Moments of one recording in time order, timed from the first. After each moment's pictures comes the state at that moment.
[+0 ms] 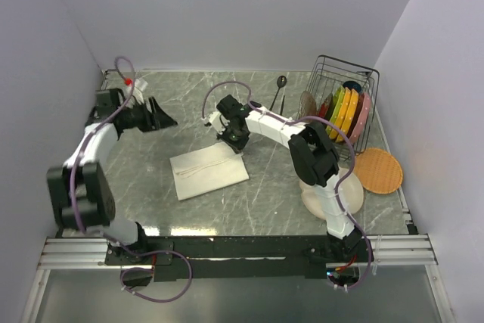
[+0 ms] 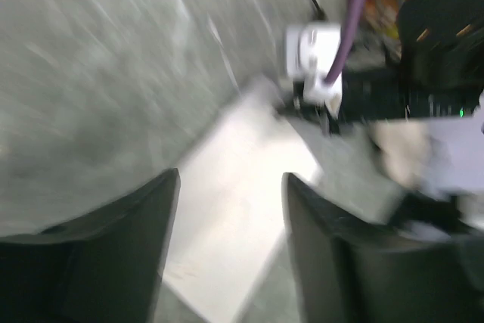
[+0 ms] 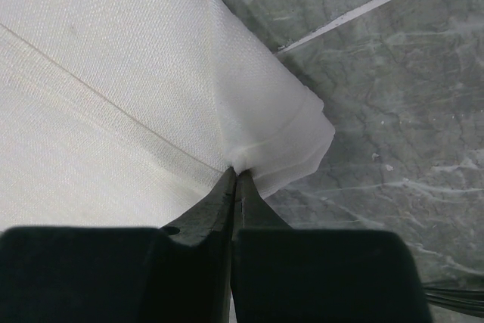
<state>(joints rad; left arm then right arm) 0.17 1.61 1.06 -0.33 0.97 -0.15 0.72 2.24 1.81 -0.81 -0.13 -0.36</state>
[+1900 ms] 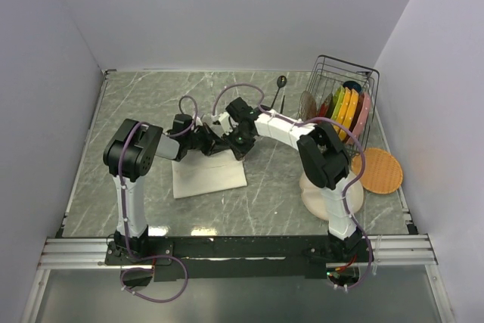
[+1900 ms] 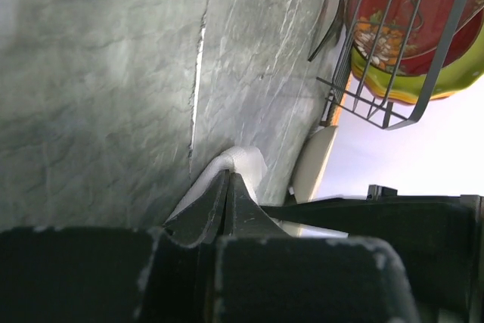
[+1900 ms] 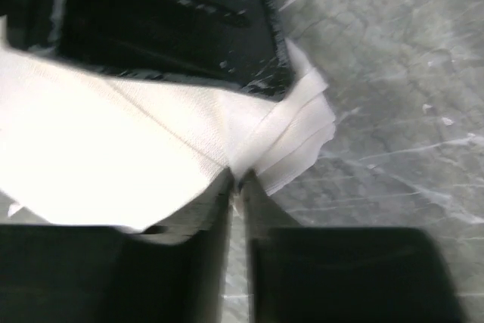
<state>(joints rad) -0.31 2.08 0.90 0.60 0.71 -1.10 0.68 2.12 1.61 -0.69 -0.22 -0.18</state>
